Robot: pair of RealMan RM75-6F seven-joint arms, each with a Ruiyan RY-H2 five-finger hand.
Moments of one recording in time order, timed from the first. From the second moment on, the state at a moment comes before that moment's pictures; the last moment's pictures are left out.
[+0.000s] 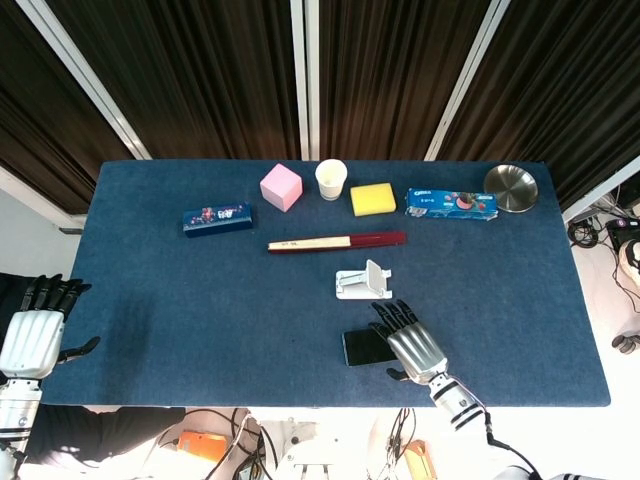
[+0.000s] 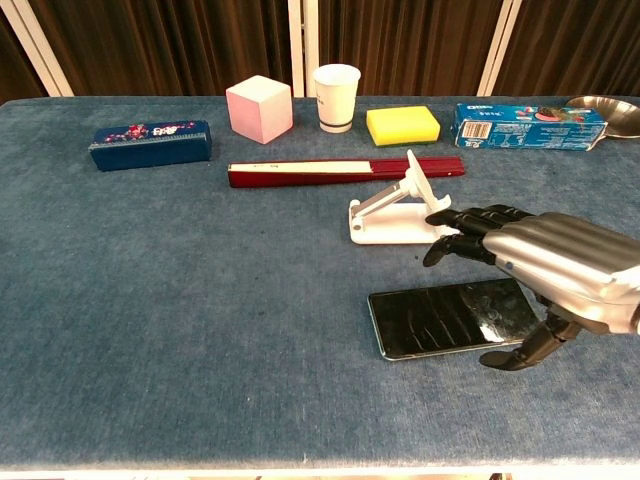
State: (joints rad) left arm -0.09 -1.22 -0.03 -1.45 1.50 1.48 0.03; right arm 0.35 -1.55 0.04 -1.72 -1.43 1.03 -0.58
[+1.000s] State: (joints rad) left arm -0.09 -1.21 -0.03 -1.44 1.49 1.46 0.01; right arm 0.49 -1.61 0.06 -1.70 -1.15 0.93 -0.63
